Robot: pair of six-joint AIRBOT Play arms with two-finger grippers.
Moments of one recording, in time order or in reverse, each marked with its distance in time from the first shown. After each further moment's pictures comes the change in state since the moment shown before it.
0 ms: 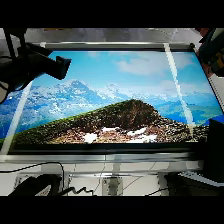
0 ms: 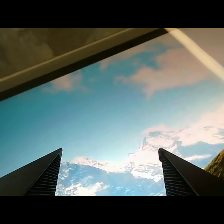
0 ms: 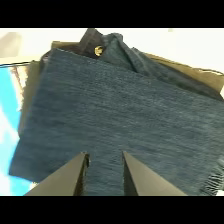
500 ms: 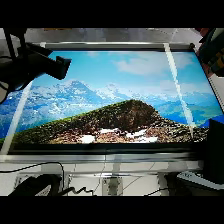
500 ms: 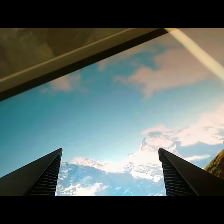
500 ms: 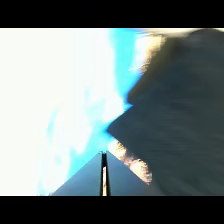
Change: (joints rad) left arm 0.000 0.000 0.000 0.000 0.000 0.000; right arm 0.282 -0.003 -0.046 0.297 -0.128 -0.098
